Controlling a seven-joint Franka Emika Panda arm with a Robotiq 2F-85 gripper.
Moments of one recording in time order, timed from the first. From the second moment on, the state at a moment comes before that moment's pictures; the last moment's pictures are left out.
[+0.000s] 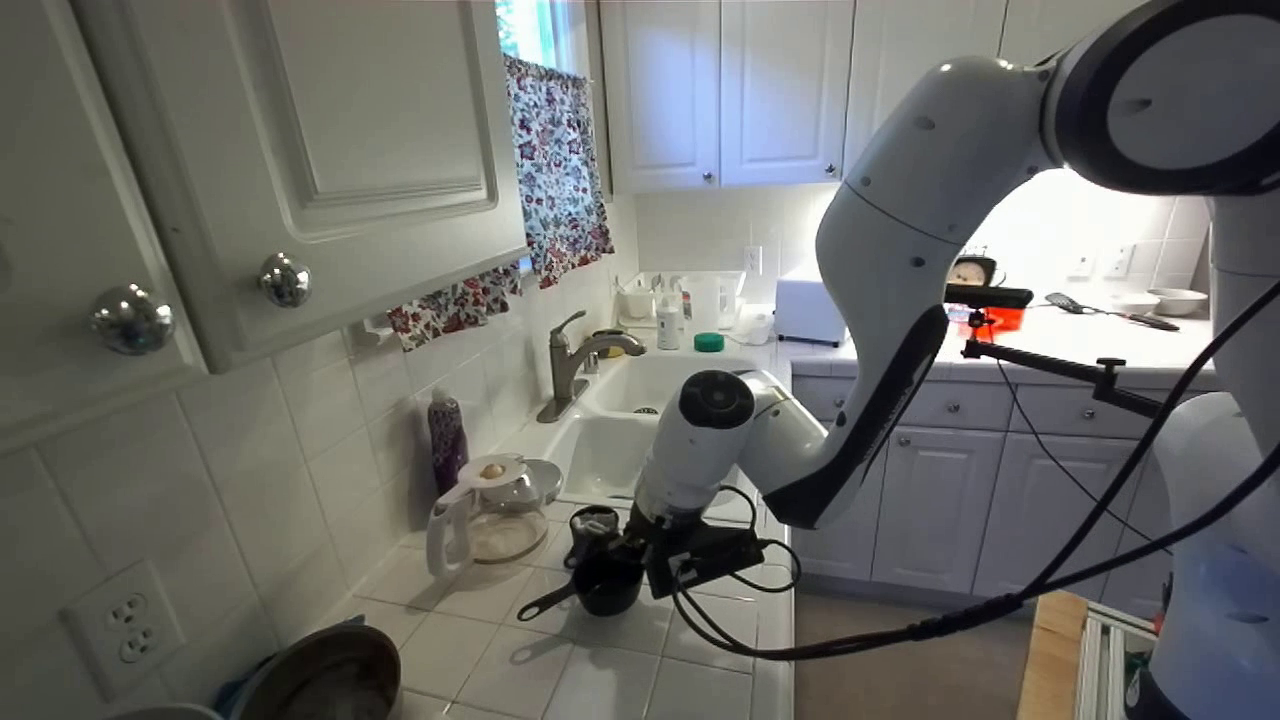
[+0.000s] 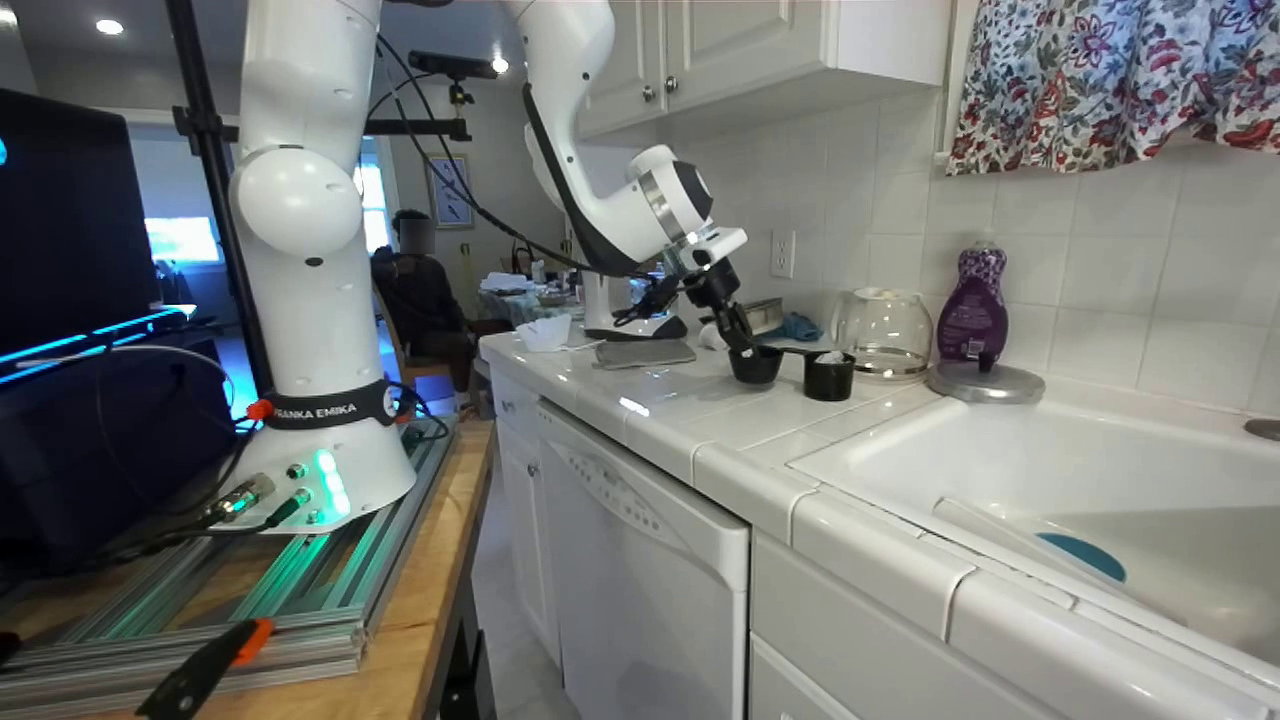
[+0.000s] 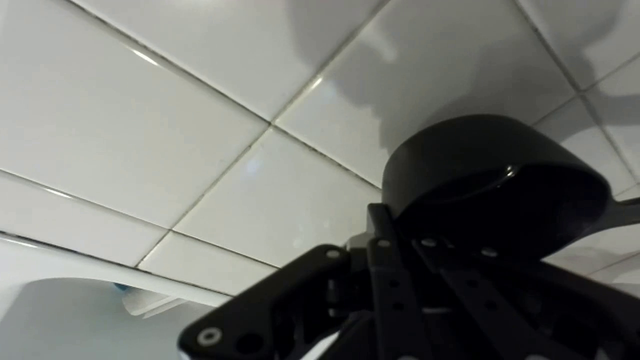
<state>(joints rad) 0.45 0.27 -0.27 -2.35 -1.16 2.99 1.74</state>
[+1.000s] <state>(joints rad) 0.39 0.38 -0.15 -2.19 -0.98 2.99 1.38</state>
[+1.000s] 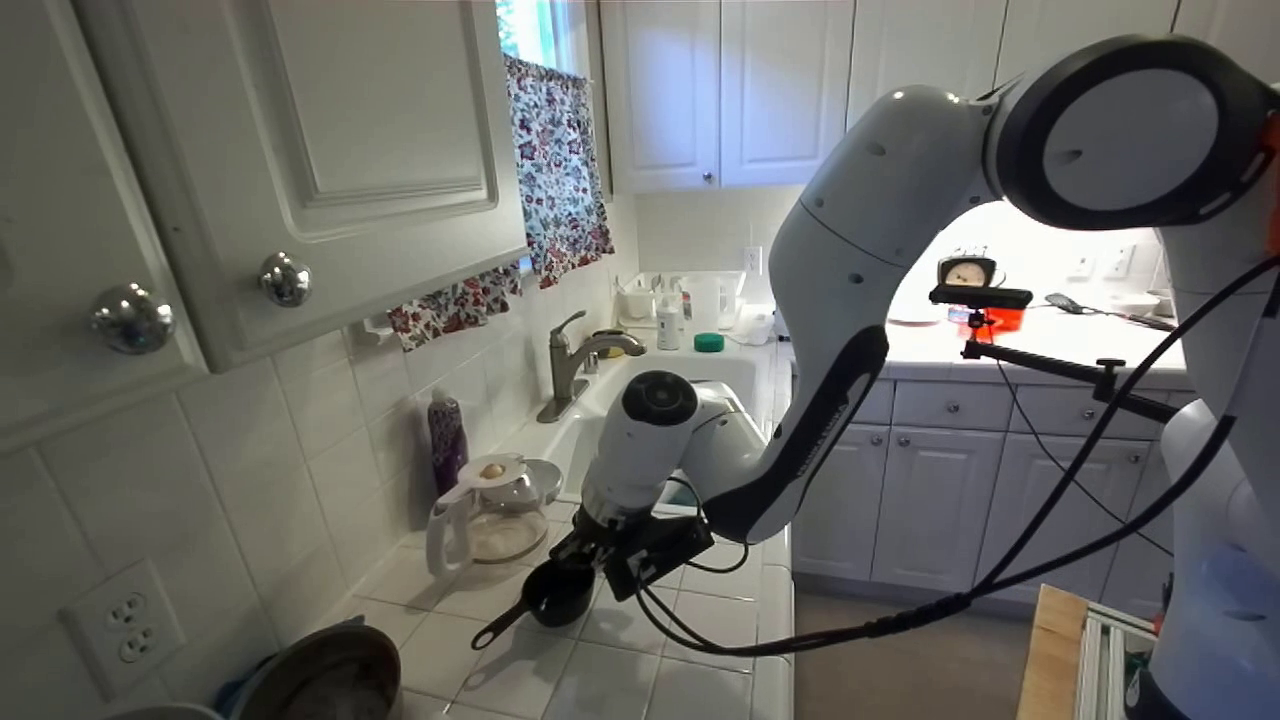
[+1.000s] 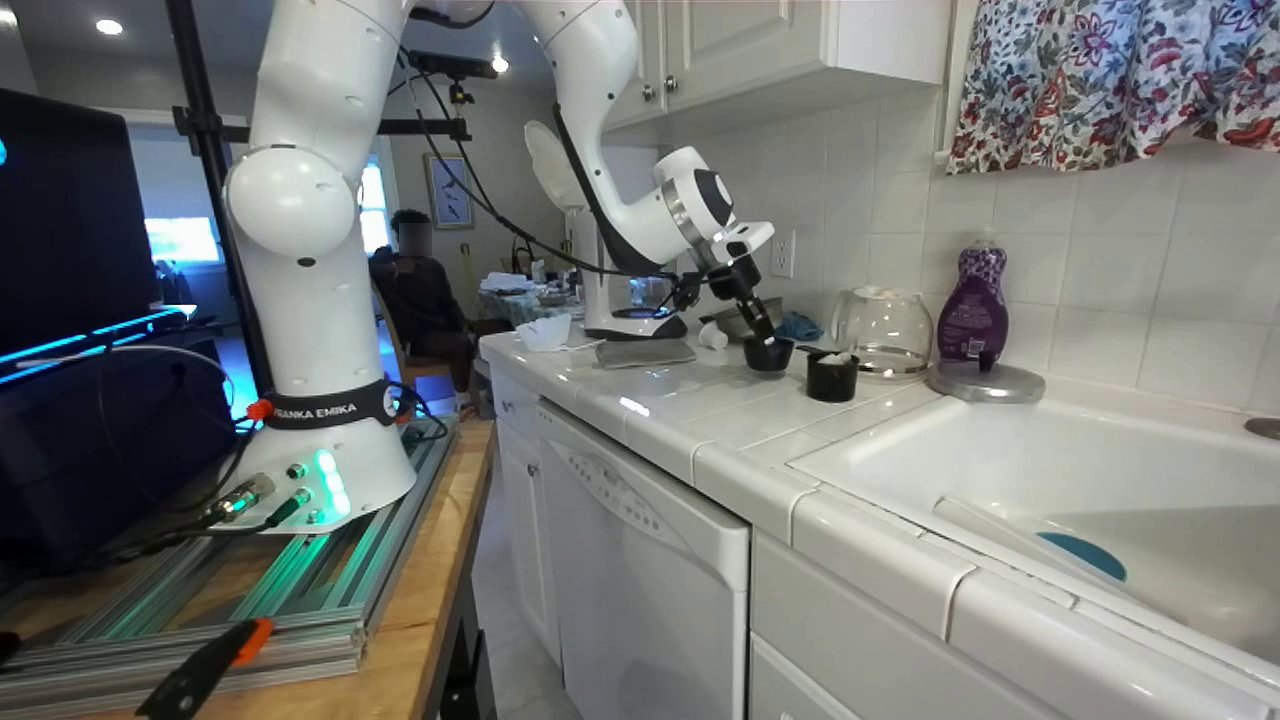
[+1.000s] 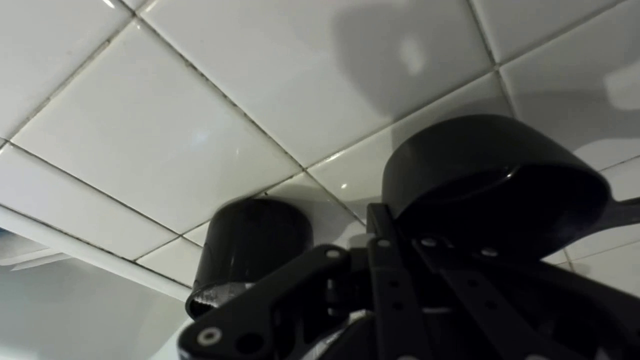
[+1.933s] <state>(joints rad) 0.39 0.38 -0.09 -2.20 -0.96 2.98 1.36</state>
